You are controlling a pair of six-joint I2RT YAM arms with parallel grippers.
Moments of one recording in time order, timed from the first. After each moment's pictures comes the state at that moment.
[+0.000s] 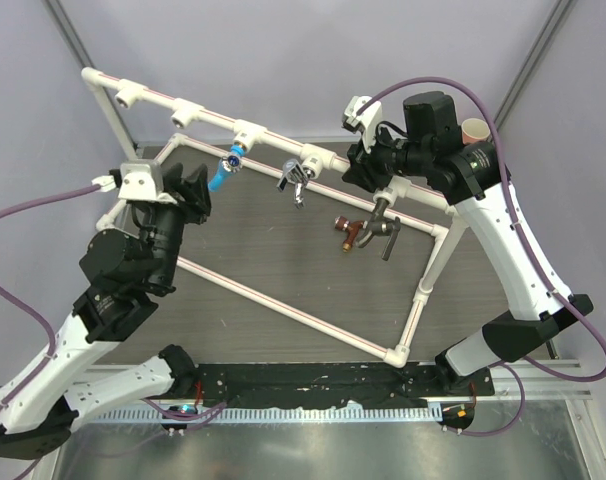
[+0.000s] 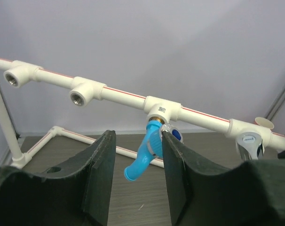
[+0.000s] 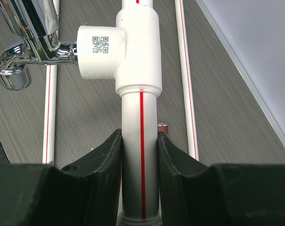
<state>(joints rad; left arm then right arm) -0.89 0.78 1.17 -0.05 -0.72 0.12 0.50 1.50 1.94 -0.96 -0.41 -0.43</state>
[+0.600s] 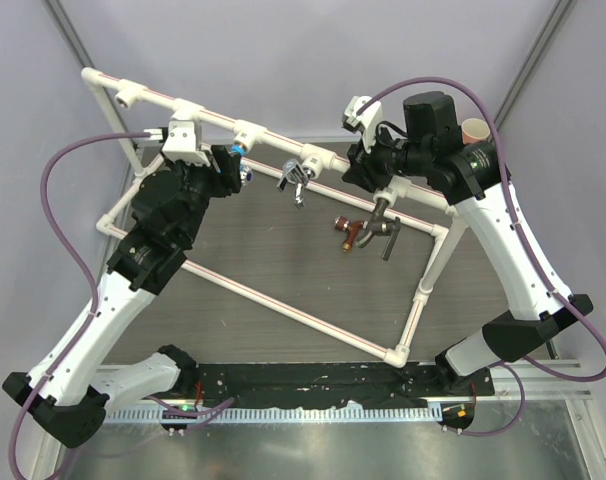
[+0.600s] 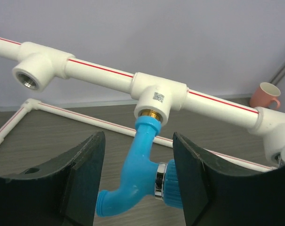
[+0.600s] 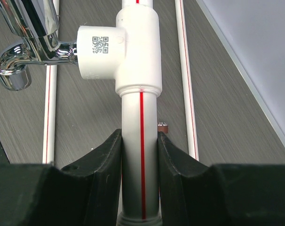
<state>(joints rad) -0.59 1.02 1.24 -0.15 -0.42 -0.12 0.50 1.50 1.94 -0.96 -0.41 -0.43</state>
